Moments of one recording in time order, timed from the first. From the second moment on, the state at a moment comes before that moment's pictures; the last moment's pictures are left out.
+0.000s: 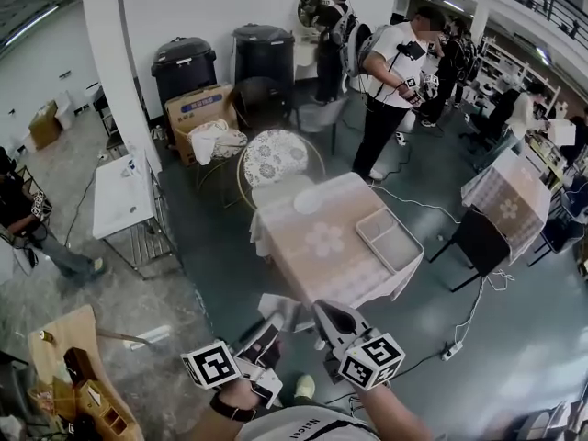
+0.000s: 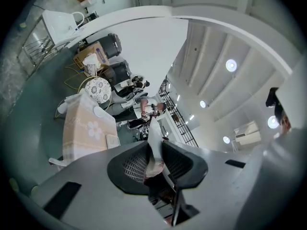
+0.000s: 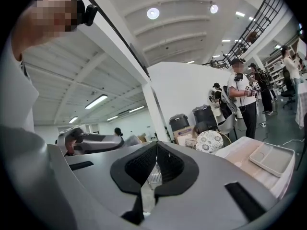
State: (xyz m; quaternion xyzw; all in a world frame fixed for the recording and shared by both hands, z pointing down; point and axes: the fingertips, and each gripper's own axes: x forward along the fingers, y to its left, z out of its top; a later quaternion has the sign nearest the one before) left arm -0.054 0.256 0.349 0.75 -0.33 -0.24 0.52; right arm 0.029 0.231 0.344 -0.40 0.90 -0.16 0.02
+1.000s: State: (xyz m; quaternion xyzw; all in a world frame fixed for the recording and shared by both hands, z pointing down) left arm -0.145 0.258 0.373 0.73 -0.35 -0.25 0.53; right arm -0.065 0.228 0.355 -0.38 0.91 -0.15 0.01
